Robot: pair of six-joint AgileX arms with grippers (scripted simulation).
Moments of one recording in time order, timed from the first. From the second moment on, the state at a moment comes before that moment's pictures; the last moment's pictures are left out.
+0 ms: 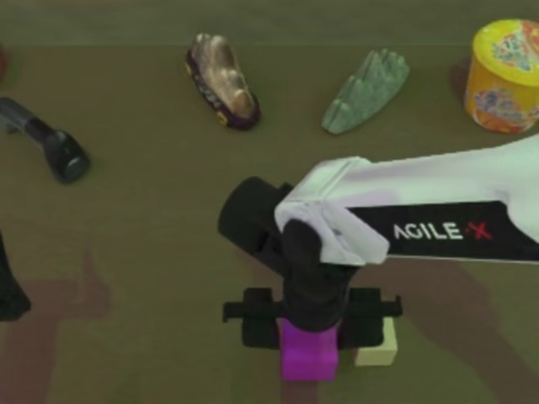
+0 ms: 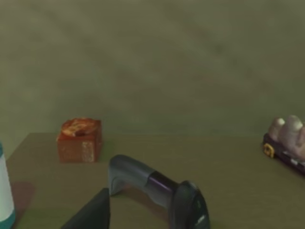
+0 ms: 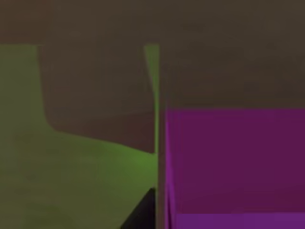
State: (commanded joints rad) left arm 0.02 0.00 0.00 0.00 0.00 0.00; right arm 0.89 2.09 1.34 -0.81 0.02 0.90
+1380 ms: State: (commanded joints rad) left arm 0.02 0.00 0.00 0.00 0.00 0.00; right arm 0.89 1.99 1.48 -1.06 0.02 0.90
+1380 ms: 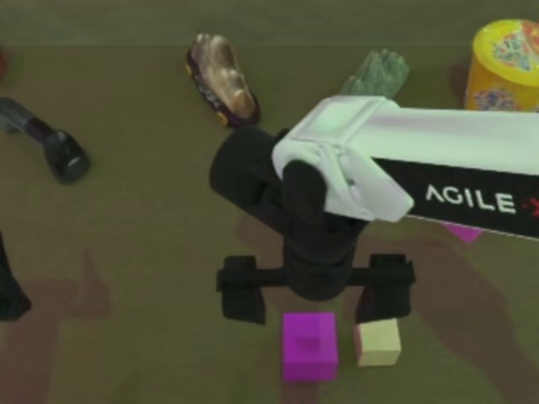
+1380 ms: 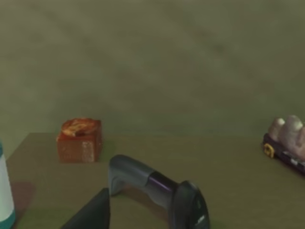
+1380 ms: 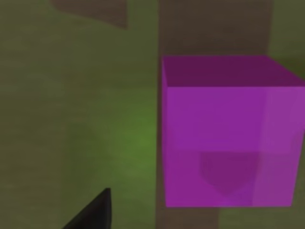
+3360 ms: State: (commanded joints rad) left arm 0.02 0.00 0.00 0.00 0.00 0.00; right arm 0.19 2.24 1.77 -1.10 0.00 -0.52
